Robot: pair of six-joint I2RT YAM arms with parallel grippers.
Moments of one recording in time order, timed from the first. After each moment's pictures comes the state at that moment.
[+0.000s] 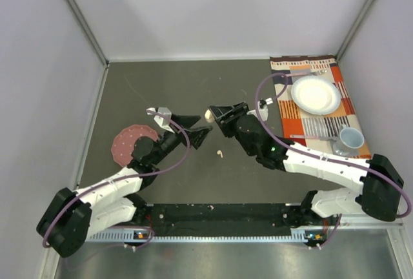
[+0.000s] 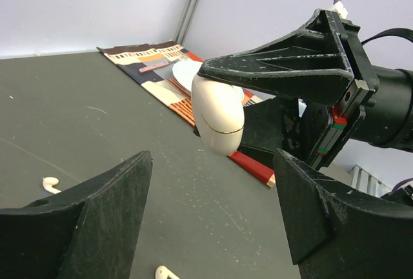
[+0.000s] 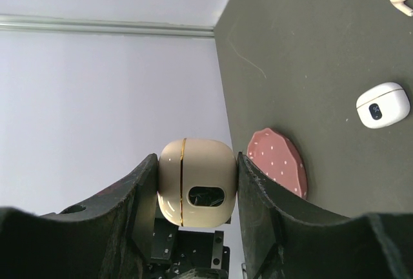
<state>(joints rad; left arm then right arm) -0.61 0.99 0.31 0.95 0.24 -0.47 1.03 1.26 0.86 0.17 0.58 1.50</state>
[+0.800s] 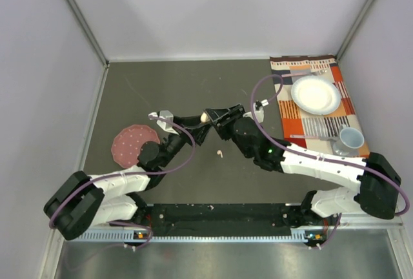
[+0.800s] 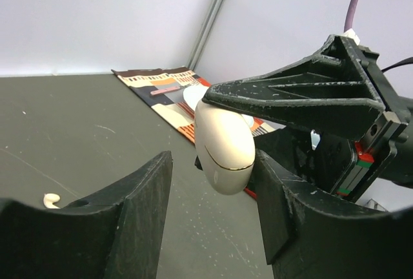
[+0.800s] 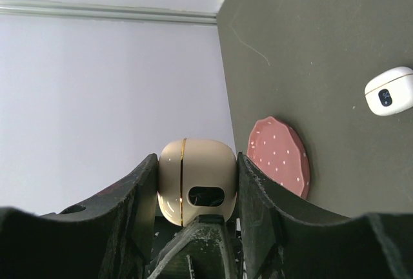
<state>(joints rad) -0.71 1.16 0.28 1.22 0.06 -0.46 1.06 1.28 0.86 0.19 0.57 1.50</state>
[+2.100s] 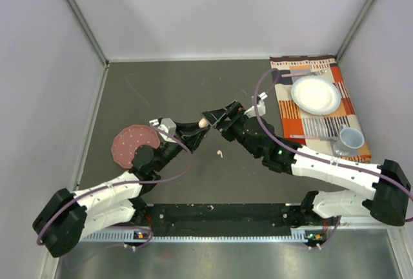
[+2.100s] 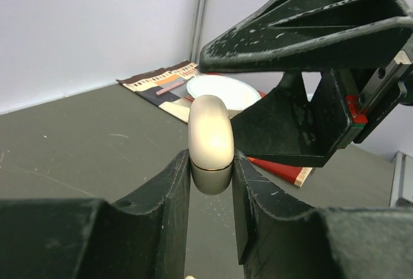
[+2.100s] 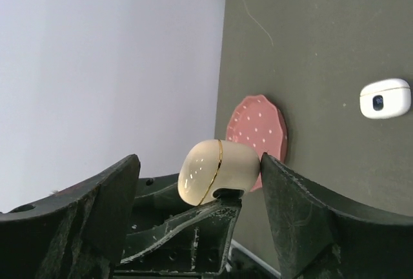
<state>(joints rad) -0.73 0.98 0.25 1.06 0.12 -0.26 1.06 1.19 0.86 0.18 0.45 1.23</state>
